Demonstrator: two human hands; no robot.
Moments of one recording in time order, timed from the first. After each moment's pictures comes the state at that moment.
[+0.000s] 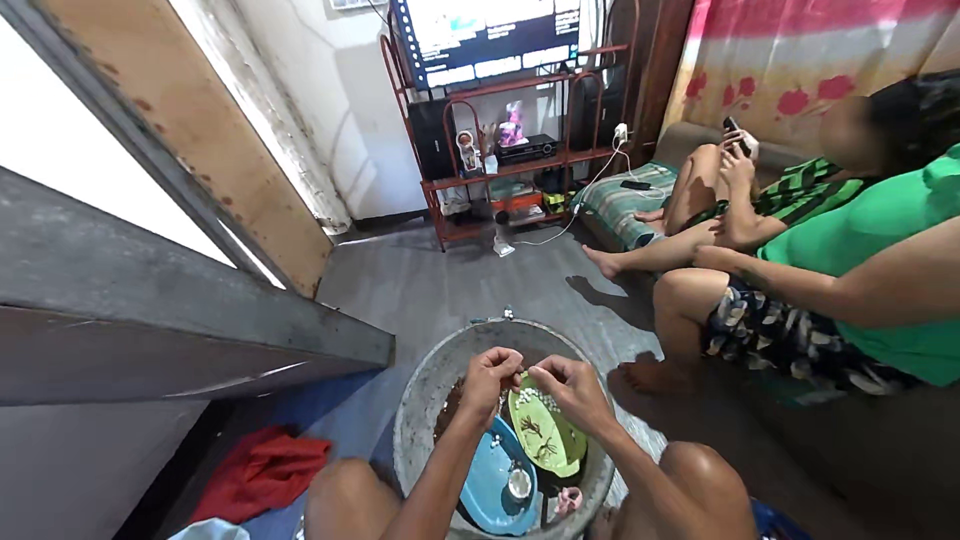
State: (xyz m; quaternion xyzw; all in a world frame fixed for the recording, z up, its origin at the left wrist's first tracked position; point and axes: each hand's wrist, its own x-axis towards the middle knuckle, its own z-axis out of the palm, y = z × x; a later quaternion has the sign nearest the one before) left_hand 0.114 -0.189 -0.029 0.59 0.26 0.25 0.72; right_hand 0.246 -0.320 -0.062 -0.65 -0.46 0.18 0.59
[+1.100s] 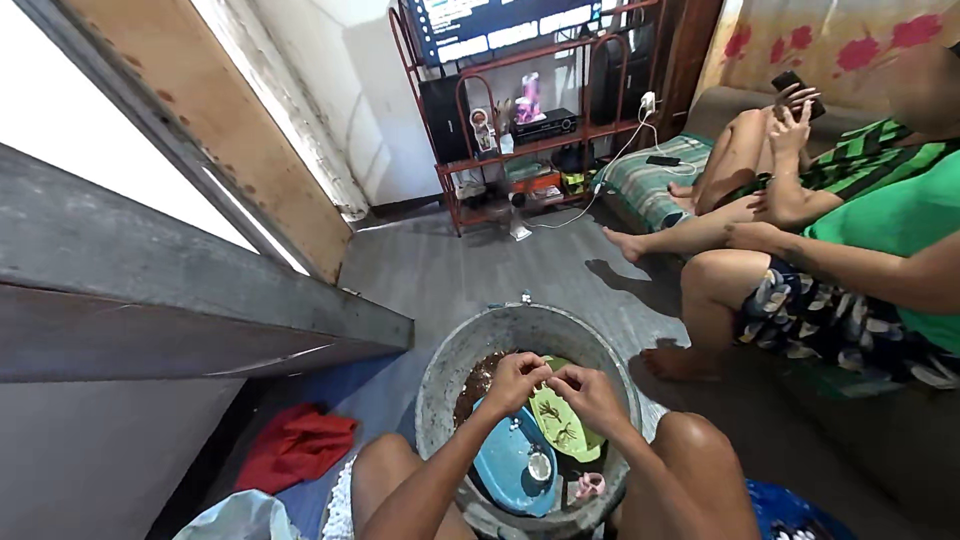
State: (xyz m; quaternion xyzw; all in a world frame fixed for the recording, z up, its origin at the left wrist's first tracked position) left_hand 0.111 -0.154 -0.101 0.79 0.19 0.13 0.56; right_hand 0.240 -0.308 -0.129 -0.71 -0.44 0.23 0.50
